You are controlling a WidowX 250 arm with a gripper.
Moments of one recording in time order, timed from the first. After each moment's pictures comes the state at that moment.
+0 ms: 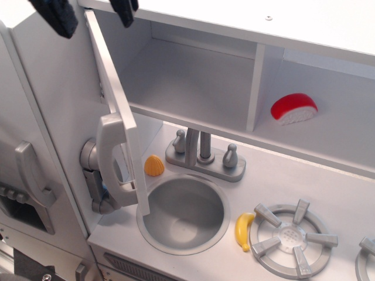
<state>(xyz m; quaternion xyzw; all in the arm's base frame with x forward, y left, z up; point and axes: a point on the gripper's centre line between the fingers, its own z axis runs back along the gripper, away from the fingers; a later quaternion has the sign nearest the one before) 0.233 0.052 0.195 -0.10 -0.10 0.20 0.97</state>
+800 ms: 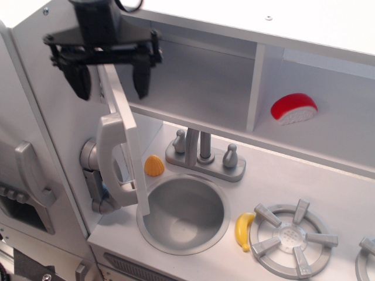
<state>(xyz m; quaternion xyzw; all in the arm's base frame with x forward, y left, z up) 0.242 0.059 0.113 0.01 -0.07 0.27 0.96</state>
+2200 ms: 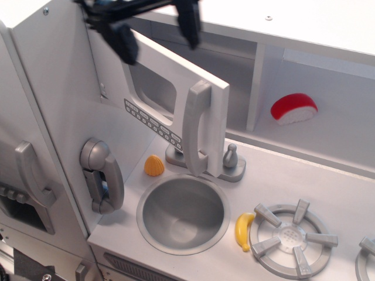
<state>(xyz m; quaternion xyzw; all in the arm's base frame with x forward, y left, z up) 0.239 0.008 0.181 -0.15 -0.09 0.21 0.96</state>
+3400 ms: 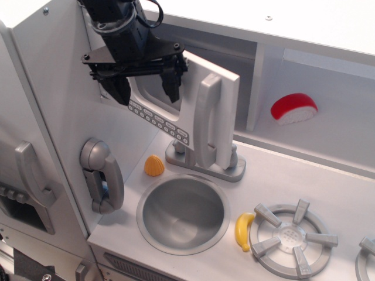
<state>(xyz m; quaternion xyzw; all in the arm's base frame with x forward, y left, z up) 0.275 0.042 0.093 -0.06 -0.16 0.21 0.96</state>
